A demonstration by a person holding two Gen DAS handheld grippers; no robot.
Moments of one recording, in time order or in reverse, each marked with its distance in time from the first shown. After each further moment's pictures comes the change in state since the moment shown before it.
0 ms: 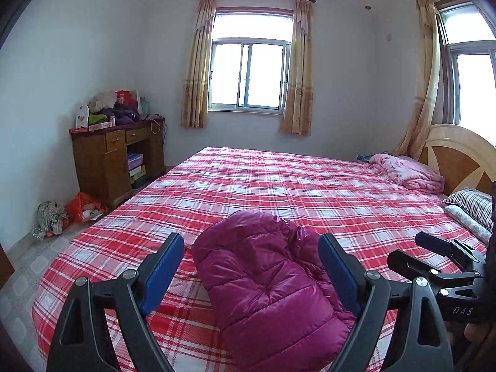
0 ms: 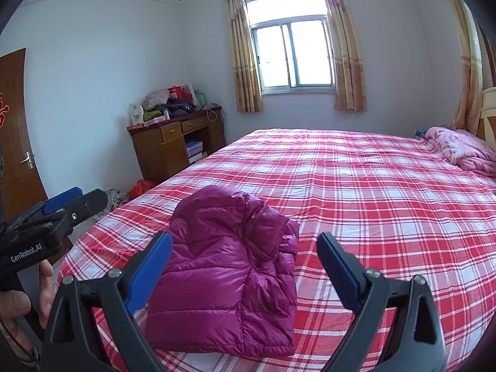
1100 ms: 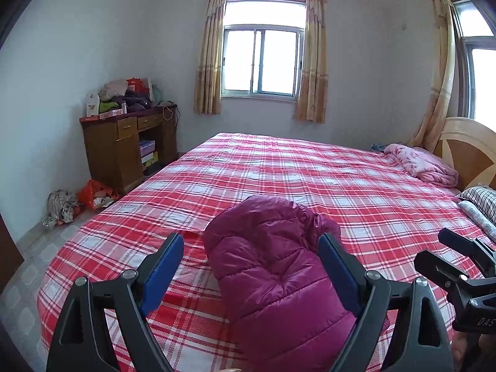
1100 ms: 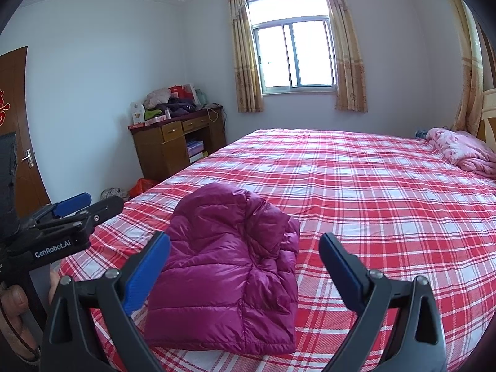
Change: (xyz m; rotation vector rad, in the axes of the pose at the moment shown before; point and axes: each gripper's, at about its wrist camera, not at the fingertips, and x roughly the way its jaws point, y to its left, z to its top) left arm 0.014 0.004 -0.004 -0.018 0.066 0.065; right arm -0.001 0.002 -0.005 -0.012 -0.001 0.004
